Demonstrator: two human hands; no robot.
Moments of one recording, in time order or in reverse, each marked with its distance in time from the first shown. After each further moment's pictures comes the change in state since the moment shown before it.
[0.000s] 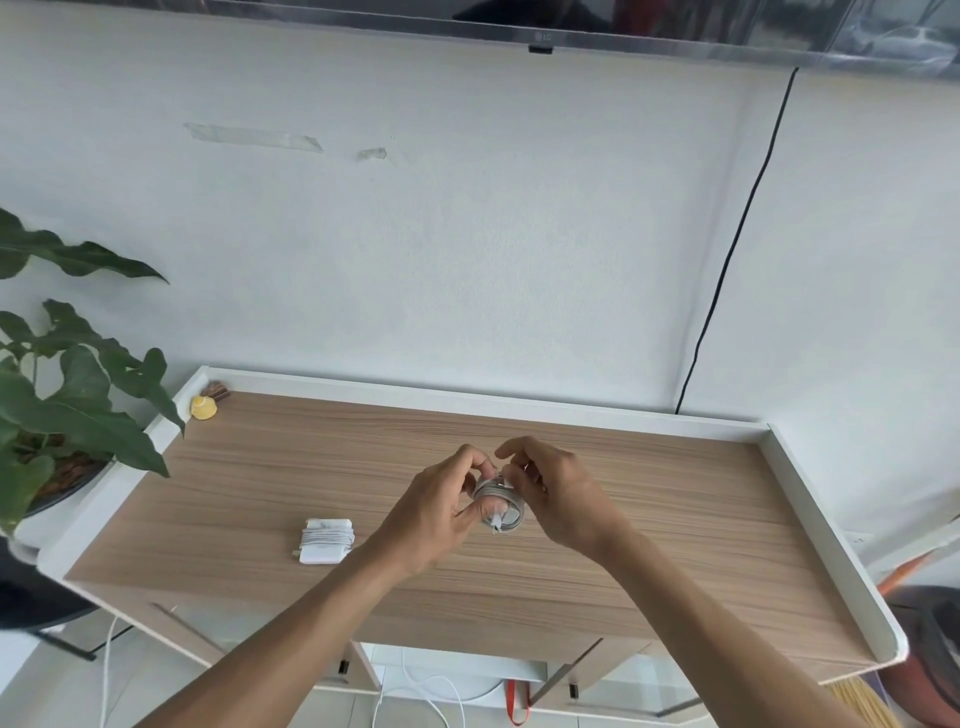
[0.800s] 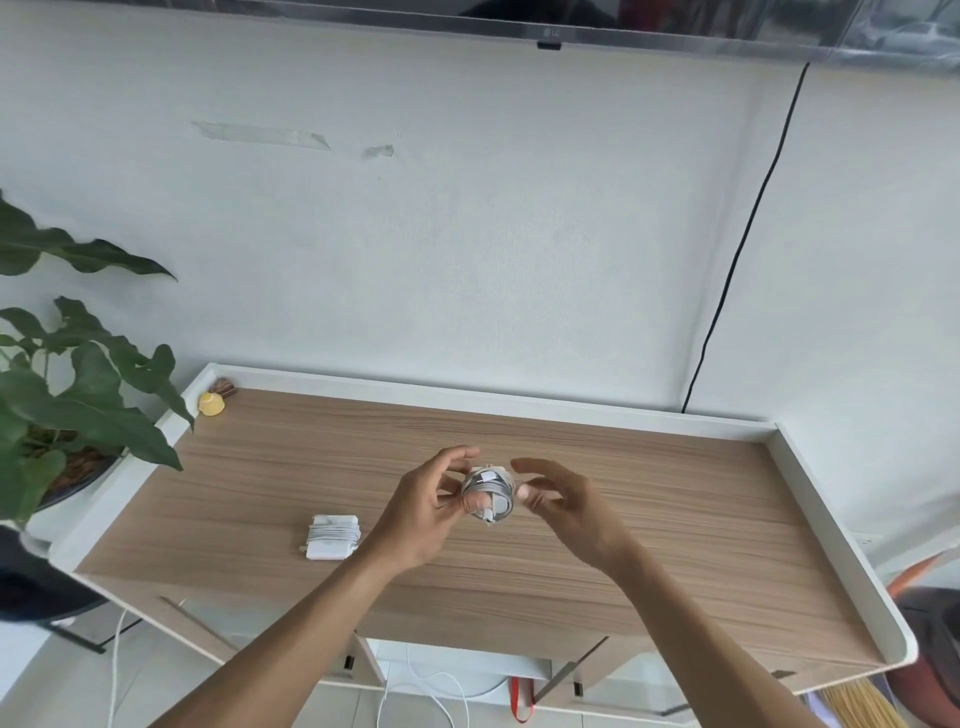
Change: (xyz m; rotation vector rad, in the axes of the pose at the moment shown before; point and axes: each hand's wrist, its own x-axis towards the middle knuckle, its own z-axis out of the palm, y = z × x) left_hand -0.009 -0.019 0.000 -0.269 0.081 -0.237; right_hand -0.018 0.024 0.012 0.411 -0.092 0.355
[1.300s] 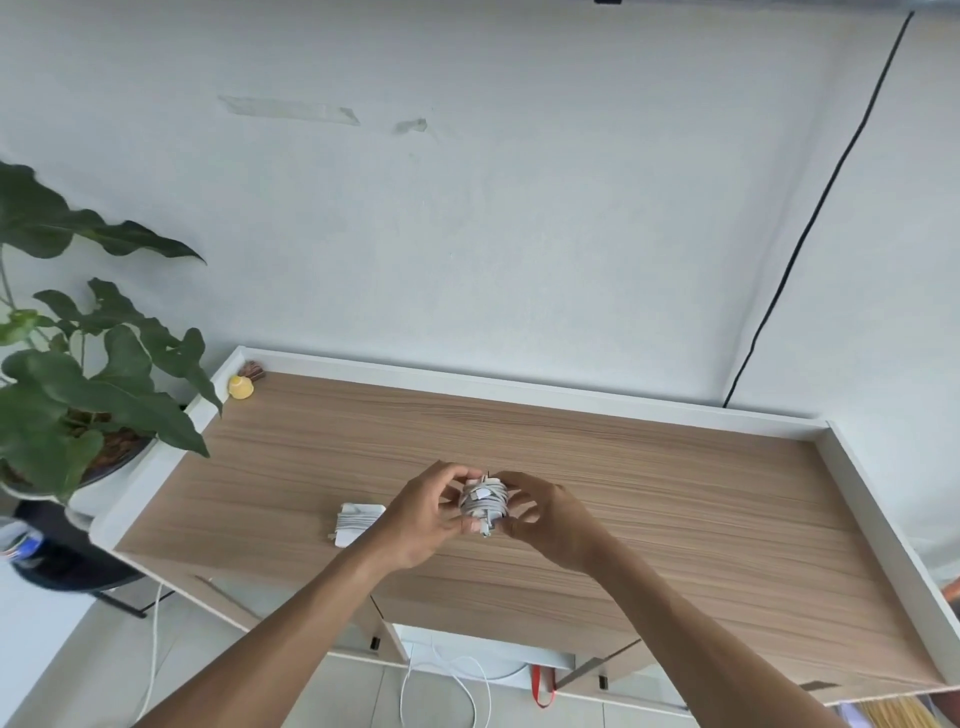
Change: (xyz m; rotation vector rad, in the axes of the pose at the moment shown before) left_hand 0.002 -0.055 -0.033 0.098 -0.114 -0.116; right_hand 0.034 0.023 0.046 -0.278 -0.191 -0.055
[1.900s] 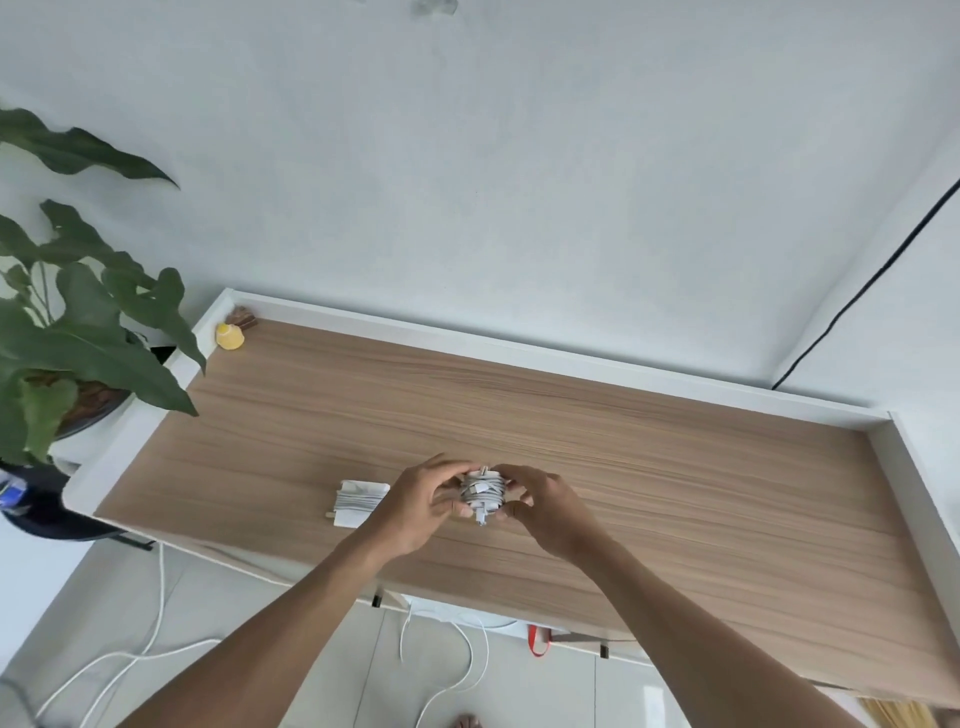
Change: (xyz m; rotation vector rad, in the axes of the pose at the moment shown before) left_hand 0.033 -0.077 -0.003 0.012 -0.015 -0.050; right_hand 0.059 0.046 0.040 -0.185 -0.046 0.132
